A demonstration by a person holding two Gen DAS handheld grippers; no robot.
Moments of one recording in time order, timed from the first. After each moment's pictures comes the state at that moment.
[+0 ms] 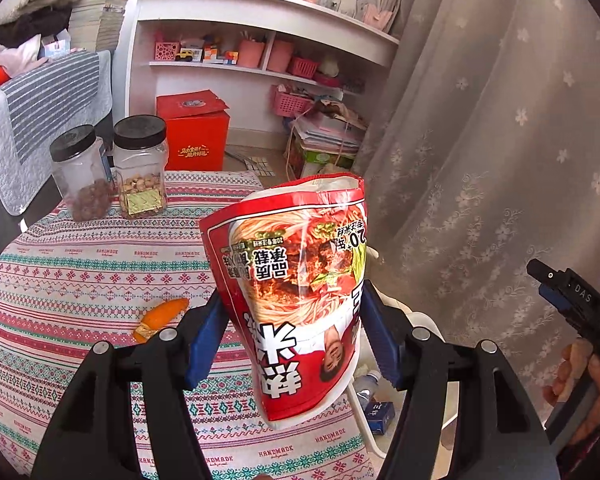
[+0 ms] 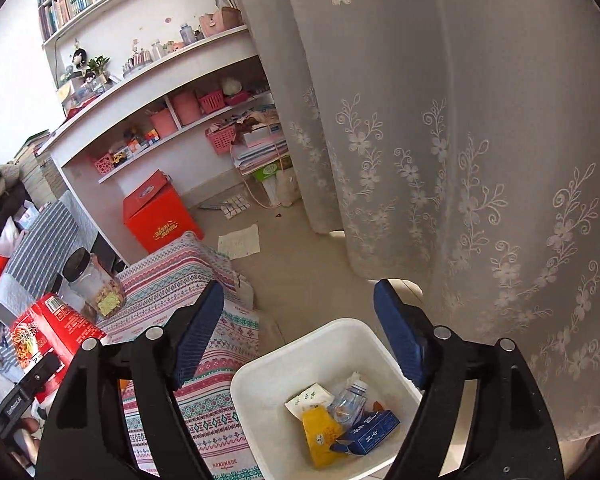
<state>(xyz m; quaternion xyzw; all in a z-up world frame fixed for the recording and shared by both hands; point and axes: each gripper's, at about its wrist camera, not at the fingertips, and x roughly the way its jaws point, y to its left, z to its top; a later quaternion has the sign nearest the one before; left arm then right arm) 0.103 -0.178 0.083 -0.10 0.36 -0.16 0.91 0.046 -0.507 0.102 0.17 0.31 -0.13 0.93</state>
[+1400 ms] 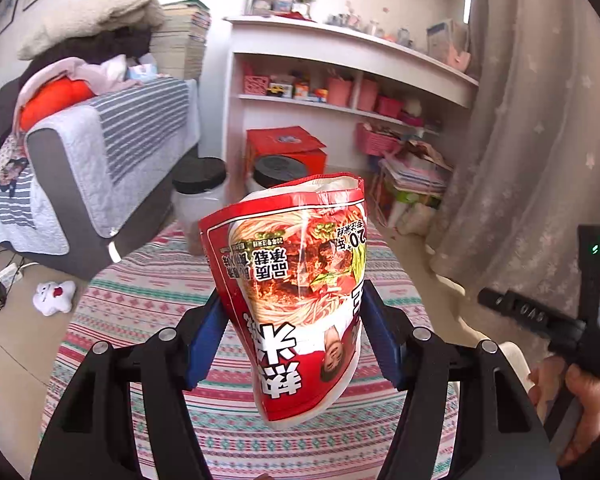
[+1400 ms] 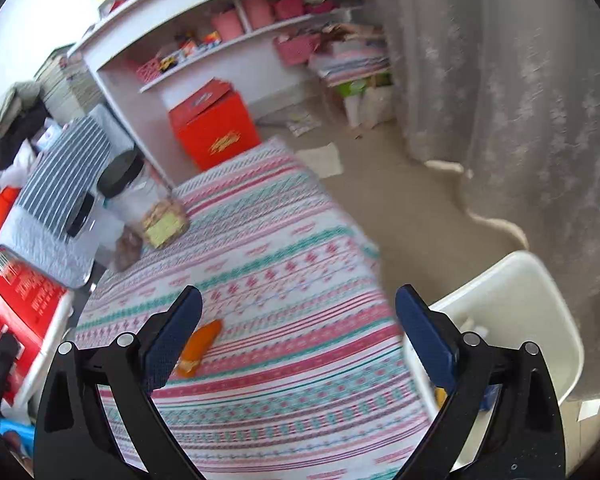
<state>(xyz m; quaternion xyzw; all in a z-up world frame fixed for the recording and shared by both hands) 0.106 -0.026 0.088 -0.08 0.31 -0.02 0.95 0.179 -0.259 0.016 0.16 0.46 -0.03 0.87</state>
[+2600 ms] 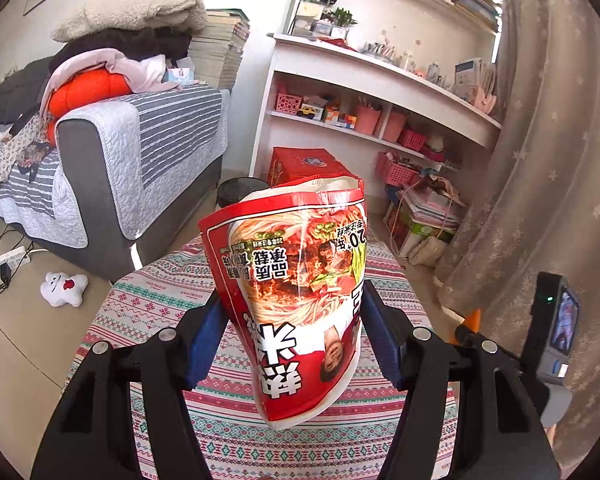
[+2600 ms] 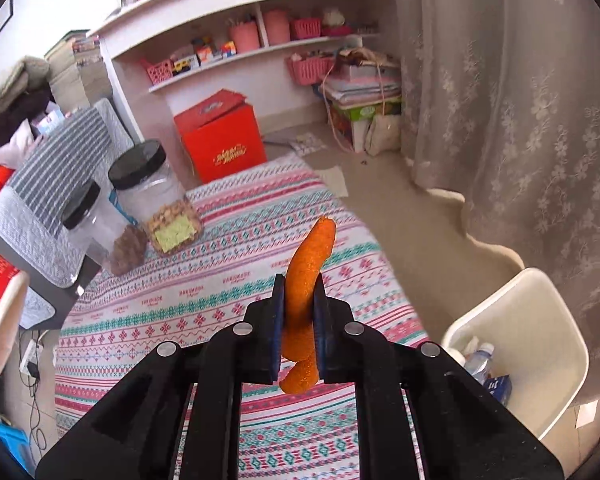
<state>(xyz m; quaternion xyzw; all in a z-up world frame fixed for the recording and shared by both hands) 0.096 0.014 0.107 -0.12 0.29 -0.01 0.95 0.156 -0.253 0.059 0.11 0.37 -0.09 0.92</state>
